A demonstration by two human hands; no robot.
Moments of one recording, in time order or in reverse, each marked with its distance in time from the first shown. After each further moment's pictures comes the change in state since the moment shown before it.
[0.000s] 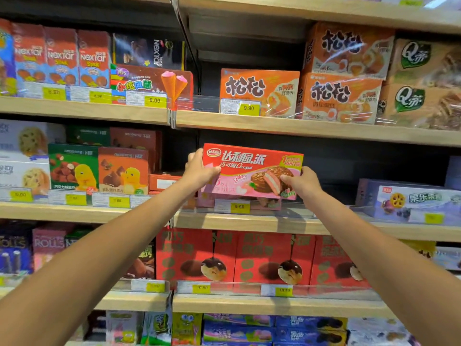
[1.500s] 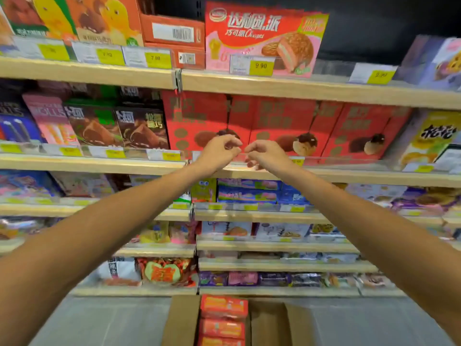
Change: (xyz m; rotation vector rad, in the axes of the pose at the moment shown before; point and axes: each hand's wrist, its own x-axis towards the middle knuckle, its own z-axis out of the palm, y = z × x) left_hand -0.178 -0.138 0.074 0.033 -0.411 -0.133; right_hand -0.180 0.131 0.093 -0.105 -0.638 0.070
